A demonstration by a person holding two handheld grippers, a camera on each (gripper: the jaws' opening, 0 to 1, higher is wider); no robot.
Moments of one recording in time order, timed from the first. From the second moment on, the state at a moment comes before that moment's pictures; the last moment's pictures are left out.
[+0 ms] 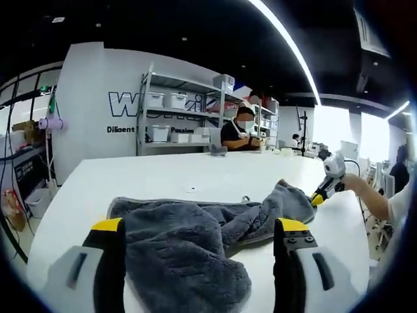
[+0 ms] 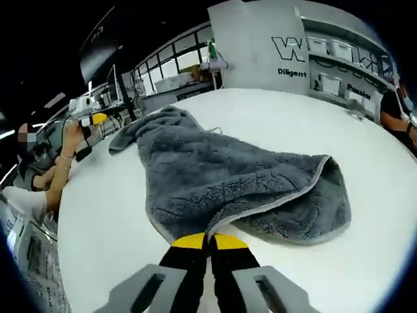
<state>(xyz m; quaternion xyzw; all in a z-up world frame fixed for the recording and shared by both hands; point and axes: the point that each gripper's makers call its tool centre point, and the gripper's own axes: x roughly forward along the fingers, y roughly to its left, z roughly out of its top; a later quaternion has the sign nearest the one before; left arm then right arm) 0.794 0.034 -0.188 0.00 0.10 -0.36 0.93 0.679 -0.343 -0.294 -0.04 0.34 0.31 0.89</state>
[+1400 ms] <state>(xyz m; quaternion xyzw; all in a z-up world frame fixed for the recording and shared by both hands) 0.805 0.048 -0.210 0.00 0.14 -0.33 0.93 0.594 -0.376 -0.037 -0.07 0.07 0.36 0.93</state>
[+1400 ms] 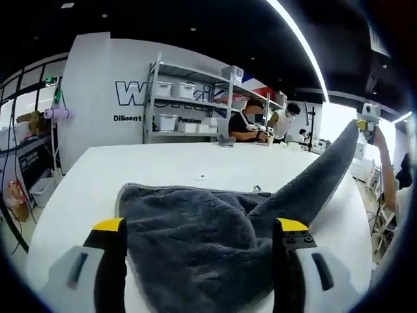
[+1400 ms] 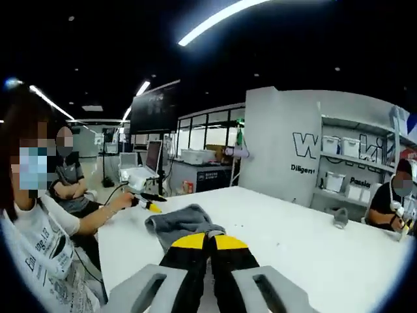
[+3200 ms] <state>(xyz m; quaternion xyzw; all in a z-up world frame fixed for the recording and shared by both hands) 0.809 0.056 -0.224 0.01 0.16 -0.32 0.93 0.514 -0.432 -0.234 -0.09 0.33 0.29 0.90</state>
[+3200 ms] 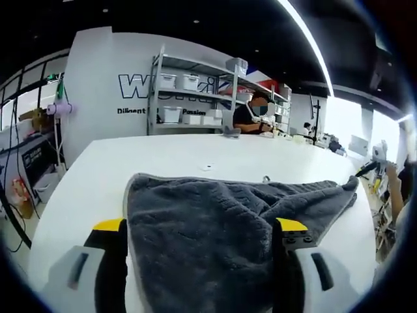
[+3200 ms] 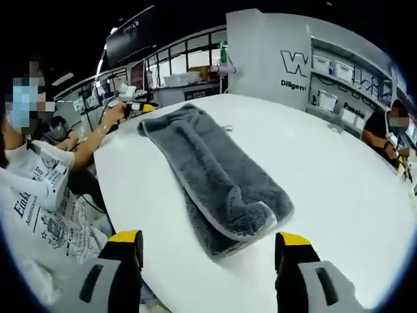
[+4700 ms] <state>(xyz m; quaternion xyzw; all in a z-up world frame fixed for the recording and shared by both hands) 0.804 0.047 -0.228 0.04 0.17 -0.34 0.92 0.637 -0.490 -0.310 -0.01 0.43 0.20 0.88</state>
